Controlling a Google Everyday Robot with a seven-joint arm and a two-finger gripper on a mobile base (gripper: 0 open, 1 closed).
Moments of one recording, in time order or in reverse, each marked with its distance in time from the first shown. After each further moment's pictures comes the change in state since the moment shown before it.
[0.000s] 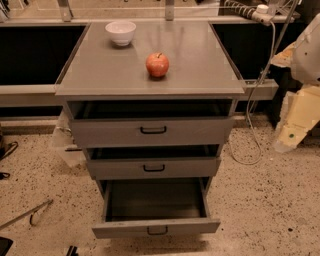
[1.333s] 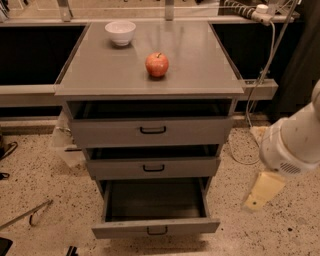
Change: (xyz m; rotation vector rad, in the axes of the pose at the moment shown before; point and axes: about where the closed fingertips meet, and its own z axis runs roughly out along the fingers) arm 0.032 0.064 0.144 -0.025 -0.062 0.075
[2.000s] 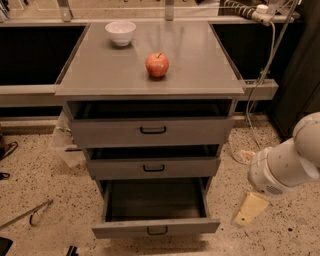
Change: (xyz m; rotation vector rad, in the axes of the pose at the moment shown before) arm 0.023 0.020 0.083 -0.072 -0.088 0.001
